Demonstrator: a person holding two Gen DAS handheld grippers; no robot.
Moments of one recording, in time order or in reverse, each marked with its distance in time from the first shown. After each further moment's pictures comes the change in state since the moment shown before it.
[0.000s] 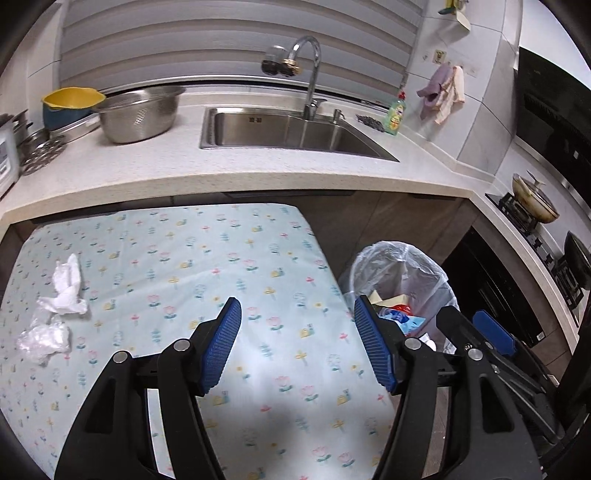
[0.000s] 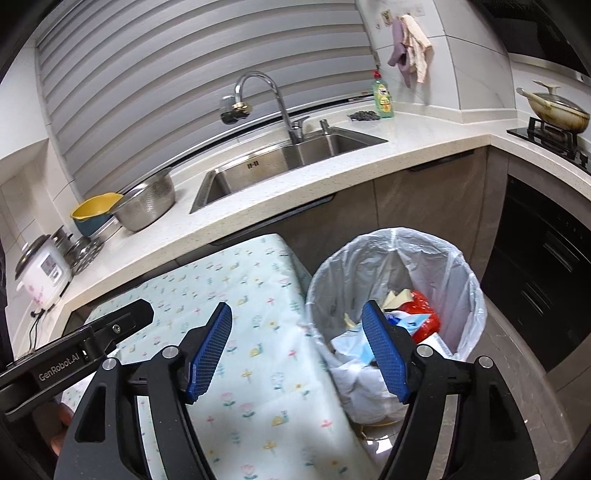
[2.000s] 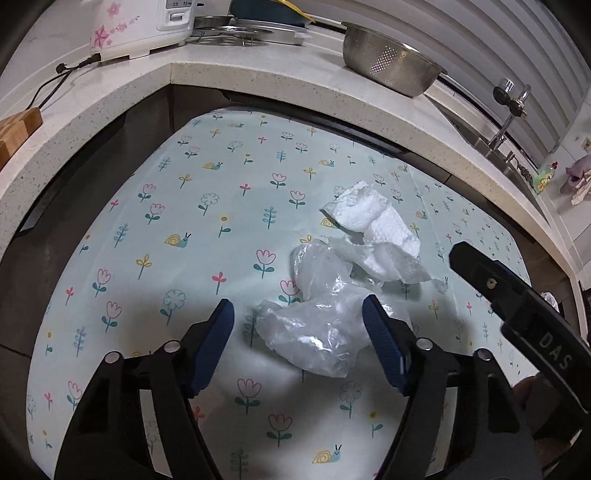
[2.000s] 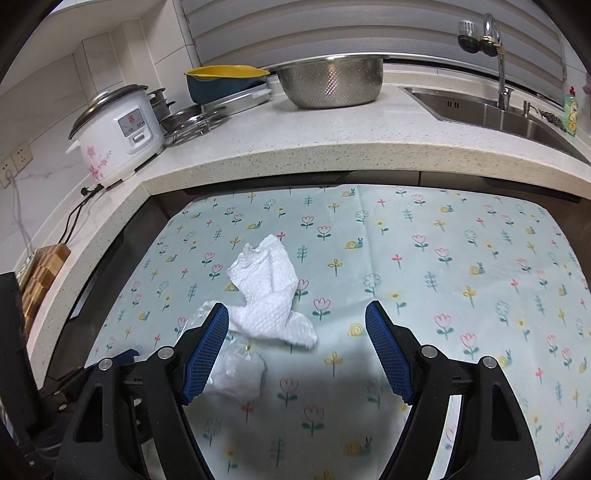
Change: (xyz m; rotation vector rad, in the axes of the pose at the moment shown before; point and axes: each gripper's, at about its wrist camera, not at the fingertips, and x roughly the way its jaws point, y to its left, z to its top) left arm -0.008 0.352 -0.079 -0.396 0.085 0.259; right arm 0.170 0.349 -0.101 -0.355 0.265 0.273
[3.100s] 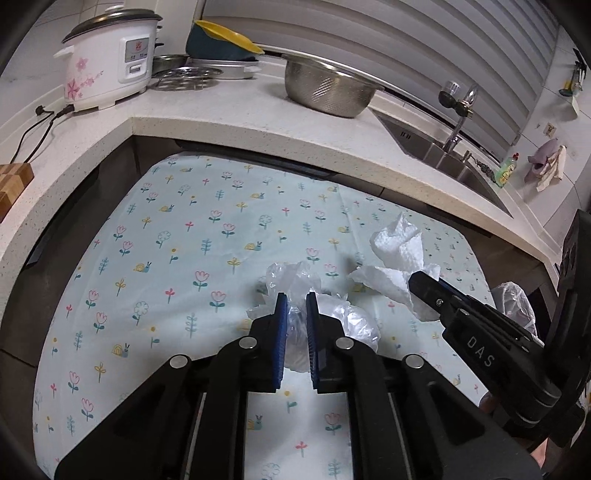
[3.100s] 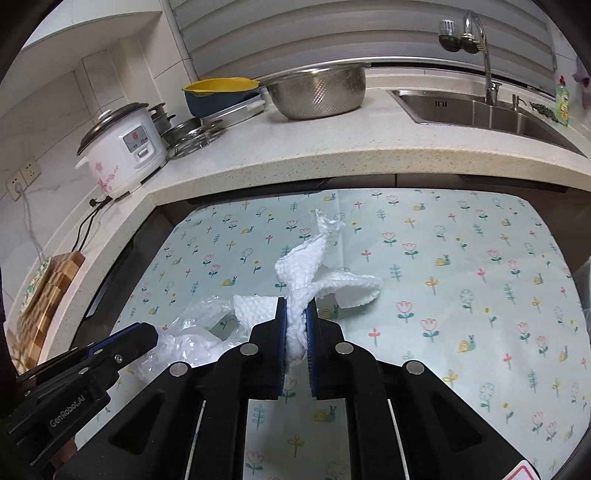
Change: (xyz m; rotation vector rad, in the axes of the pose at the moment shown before) left arm -0.063 -0.070 -0.003 0.101 -0.084 -0.087; right arm -0.070 -0.045 -0.009 0.044 -0.043 0.020
